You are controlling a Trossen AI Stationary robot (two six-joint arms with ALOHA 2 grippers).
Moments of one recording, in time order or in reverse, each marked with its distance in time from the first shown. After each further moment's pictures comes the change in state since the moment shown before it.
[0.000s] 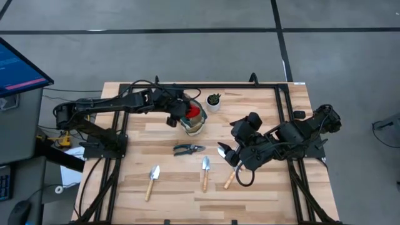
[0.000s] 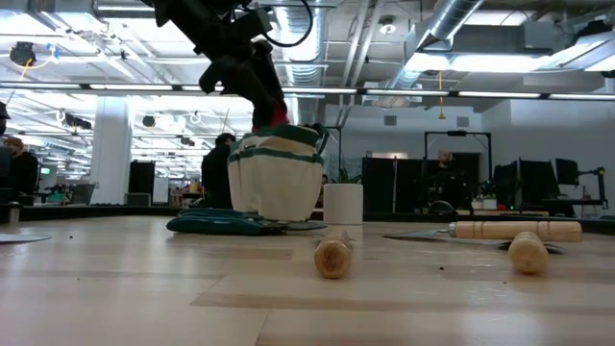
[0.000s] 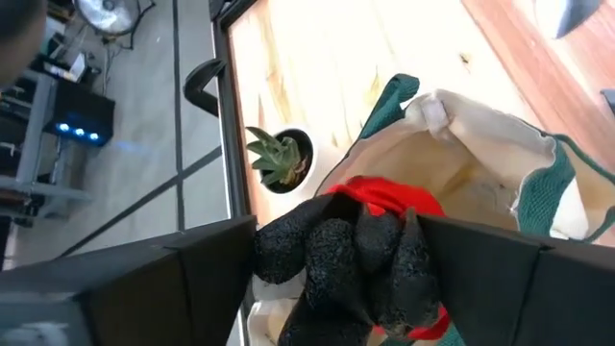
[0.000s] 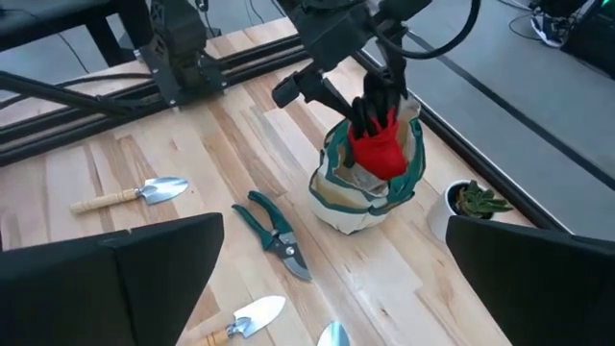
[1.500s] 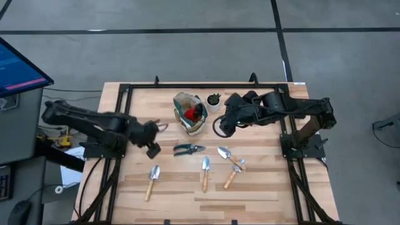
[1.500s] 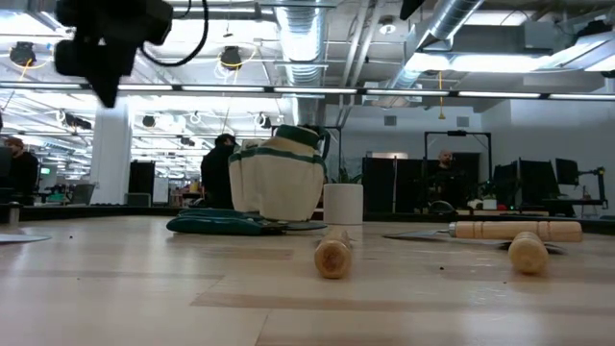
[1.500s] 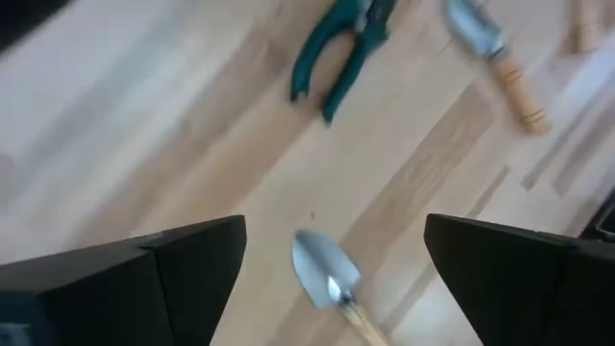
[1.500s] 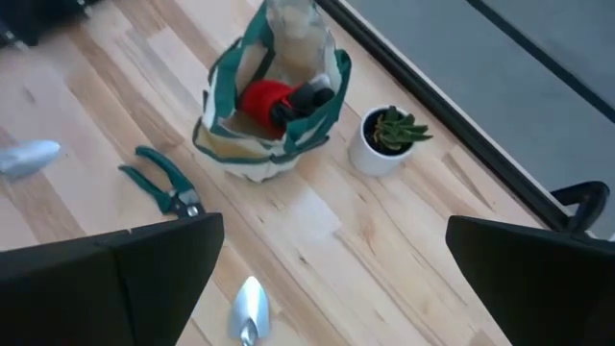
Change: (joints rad) left arm -0.531 -0.248 -0.087 -0.681 0.035 -1.816; right arm -0.358 0.000 0.000 -0.160 -0.265 -0.077
